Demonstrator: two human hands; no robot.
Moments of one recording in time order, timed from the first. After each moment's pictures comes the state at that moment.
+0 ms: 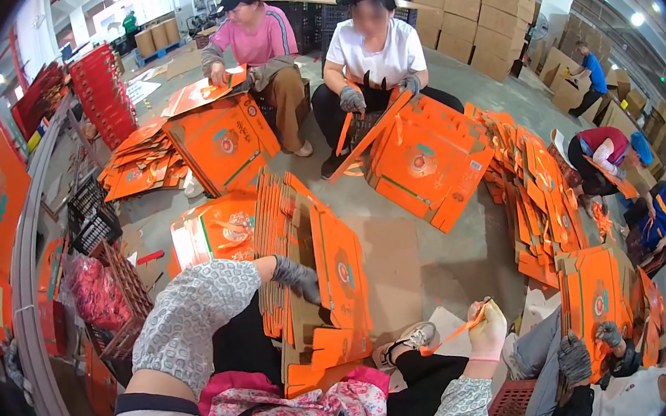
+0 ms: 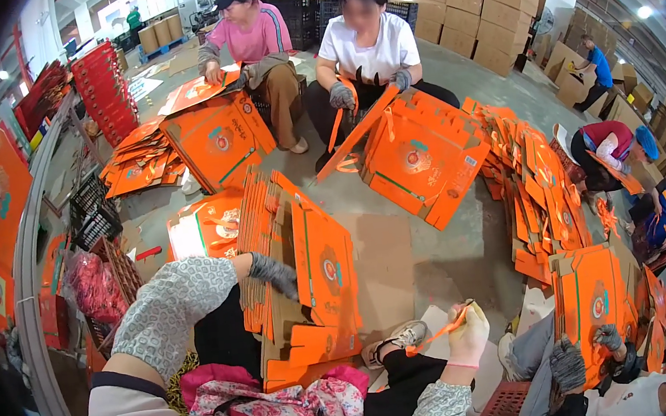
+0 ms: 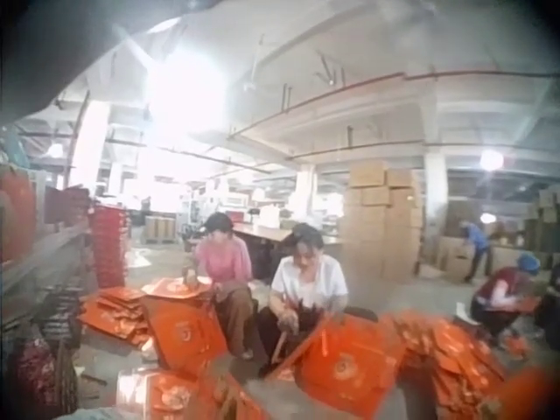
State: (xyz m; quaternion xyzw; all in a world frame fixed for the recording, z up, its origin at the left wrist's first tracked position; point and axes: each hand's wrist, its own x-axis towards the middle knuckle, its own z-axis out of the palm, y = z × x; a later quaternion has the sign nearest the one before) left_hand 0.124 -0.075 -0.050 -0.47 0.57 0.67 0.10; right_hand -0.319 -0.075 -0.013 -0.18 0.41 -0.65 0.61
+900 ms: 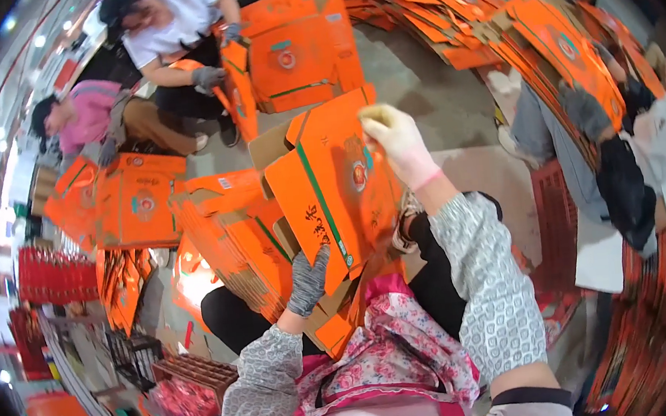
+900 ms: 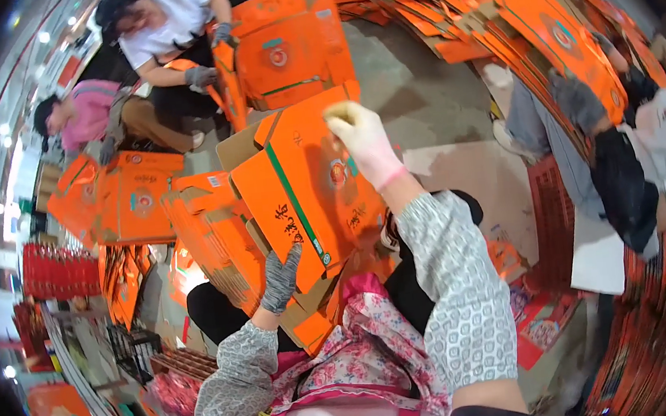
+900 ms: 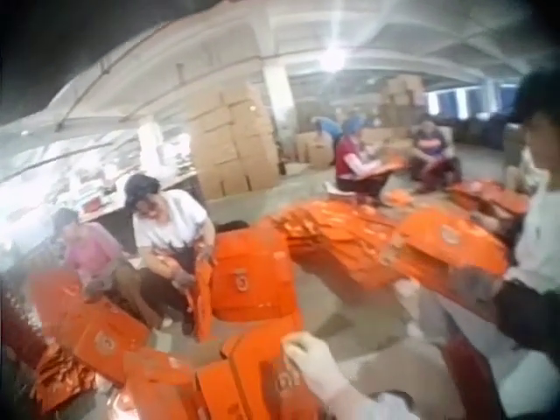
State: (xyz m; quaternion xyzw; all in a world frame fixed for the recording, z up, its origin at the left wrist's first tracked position) left_hand -0.004 0.021 -0.078 -0.59 0.54 0.48 -0.37; right_hand -0.253 -0.118 0.003 -0.39 0.44 -0.59 0.55
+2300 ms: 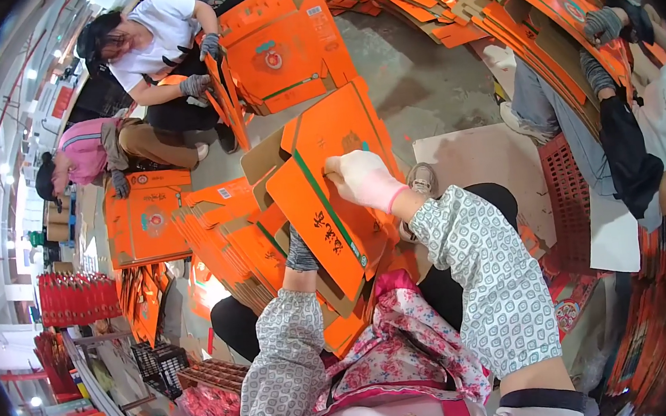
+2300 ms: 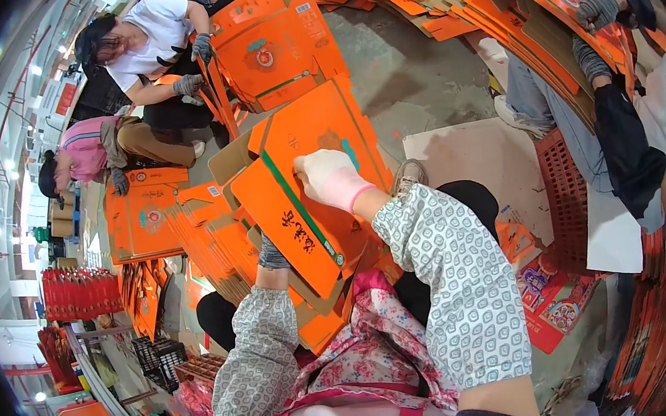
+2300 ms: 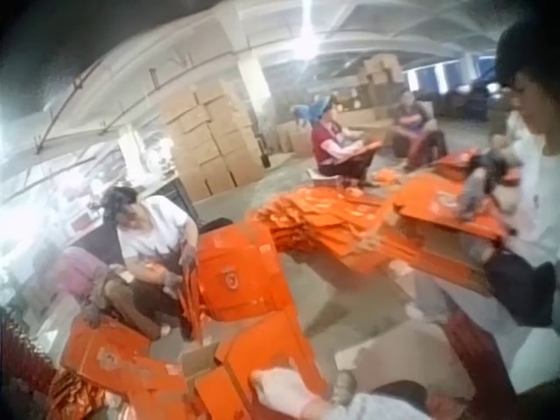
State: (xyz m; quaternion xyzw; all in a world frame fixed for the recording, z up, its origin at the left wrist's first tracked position) left_hand -0.018 -0.062 -0.095 -0.34 0.25 0.79 -0.45; right_hand -0.220 -0.101 -0.036 -0.73 0.55 -0.29 0.27
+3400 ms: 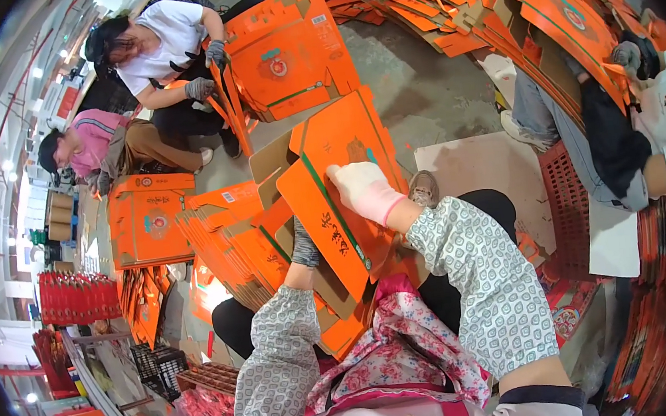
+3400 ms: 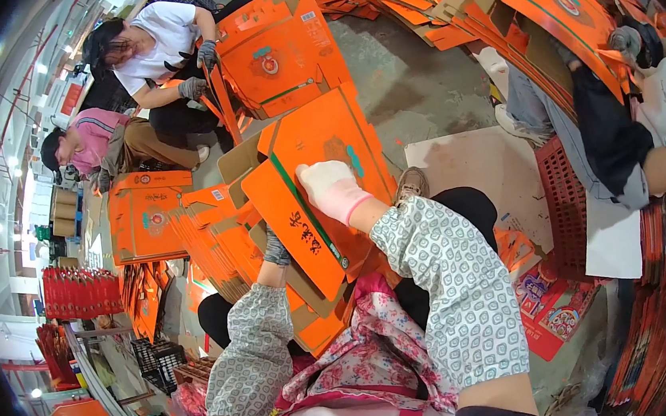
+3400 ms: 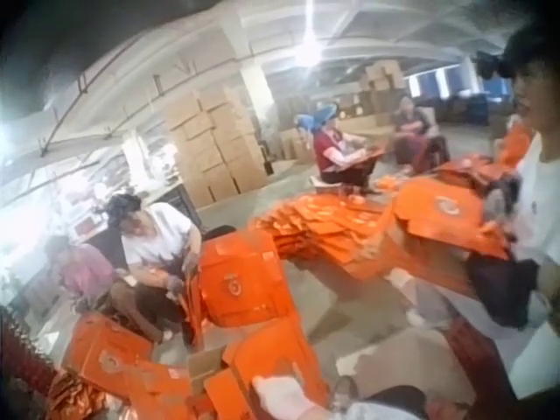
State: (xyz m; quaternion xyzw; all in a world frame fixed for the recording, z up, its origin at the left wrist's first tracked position) left_hand -0.013 -0.066 -0.118 -0.32 0.19 0.78 -0.51; right_hand -0.215 -0.097 -0.040 -0.78 0.56 -0.22 0.17
